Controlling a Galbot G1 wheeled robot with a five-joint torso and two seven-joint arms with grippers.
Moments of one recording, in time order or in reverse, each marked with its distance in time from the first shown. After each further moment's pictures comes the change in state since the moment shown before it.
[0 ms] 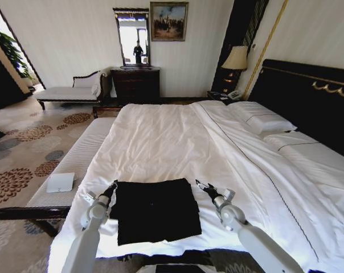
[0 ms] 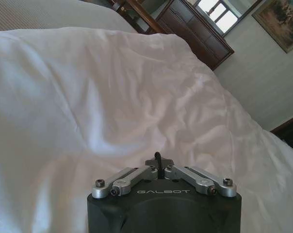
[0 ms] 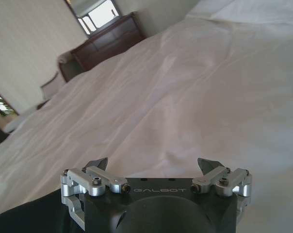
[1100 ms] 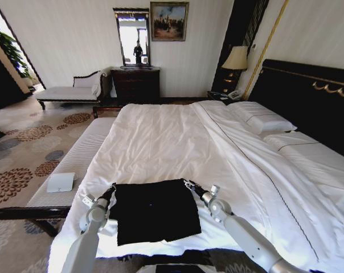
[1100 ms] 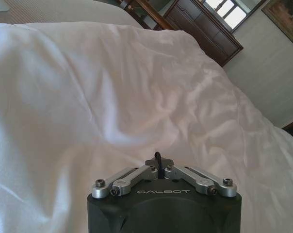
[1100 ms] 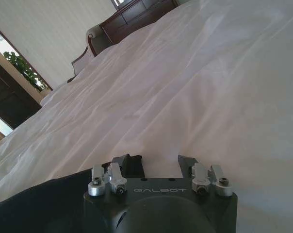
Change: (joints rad) left arm 0.017 -0.015 -0.002 0.009 0.030 -0.007 -0.010; right arm 0.174 0.075 -0.129 -0.171 -0.025 -0.076 -0.107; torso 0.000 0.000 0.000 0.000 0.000
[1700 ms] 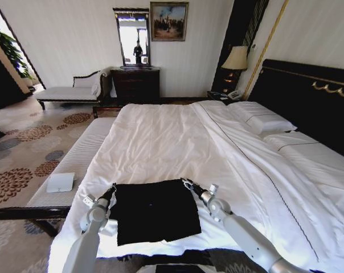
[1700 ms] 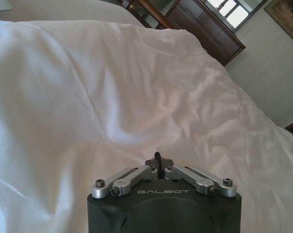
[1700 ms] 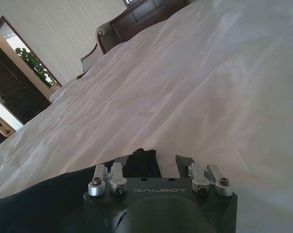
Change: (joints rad) left arm 0.000 -0.004 0.000 0.004 0.004 0.000 -0.004; right arm 0.000 0.003 -0.014 0.014 -0.024 -0.003 -0.016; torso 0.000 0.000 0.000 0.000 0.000
